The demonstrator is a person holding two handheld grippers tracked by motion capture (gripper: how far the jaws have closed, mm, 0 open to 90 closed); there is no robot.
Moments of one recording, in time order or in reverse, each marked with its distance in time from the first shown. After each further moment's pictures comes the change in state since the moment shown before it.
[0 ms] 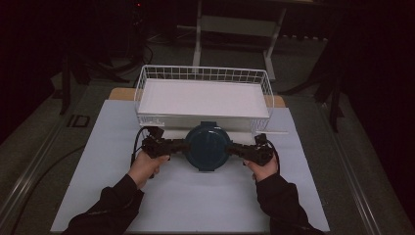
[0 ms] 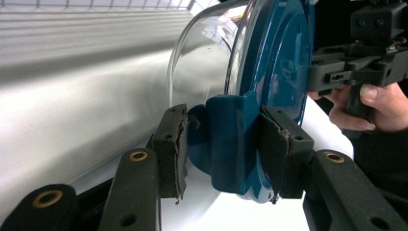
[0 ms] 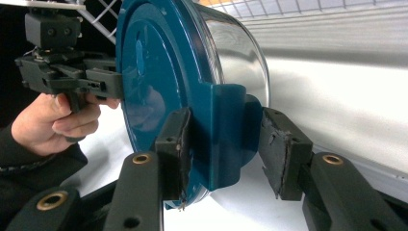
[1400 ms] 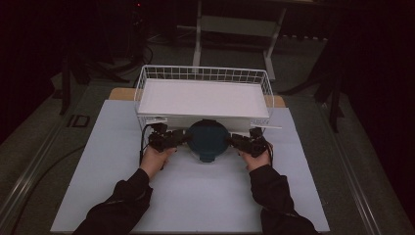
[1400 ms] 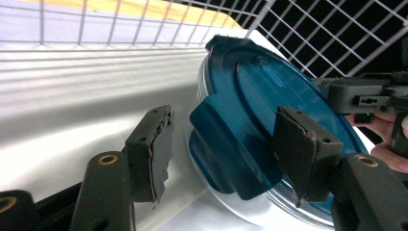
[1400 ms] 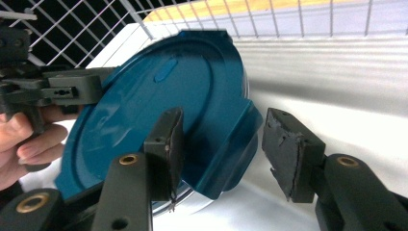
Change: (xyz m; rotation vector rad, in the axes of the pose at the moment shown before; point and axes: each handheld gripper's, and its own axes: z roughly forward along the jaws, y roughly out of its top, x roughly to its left) left arm 0.029 0.002 0.032 -0.138 0.155 -0.027; right arm -0.022 0.014 0.028 -0.056 -0.186 -0.048
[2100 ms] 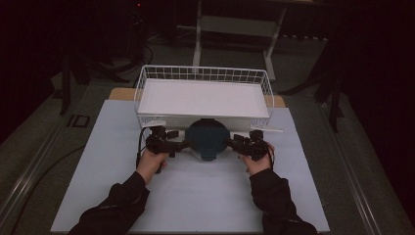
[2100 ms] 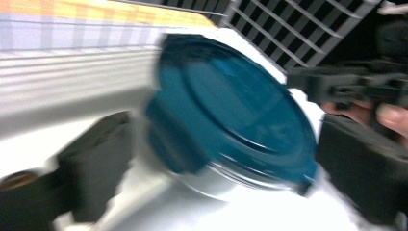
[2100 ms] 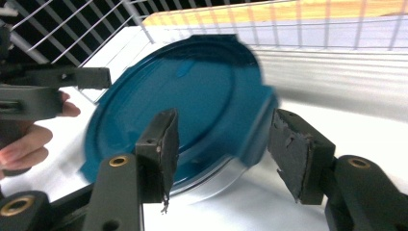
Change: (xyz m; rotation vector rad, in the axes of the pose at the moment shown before) left arm -0.019 -0.003 -0.022 0.012 -0.117 0.102; right arm 0.026 -0.004 -0.017 -0.025 -0.044 -0.055
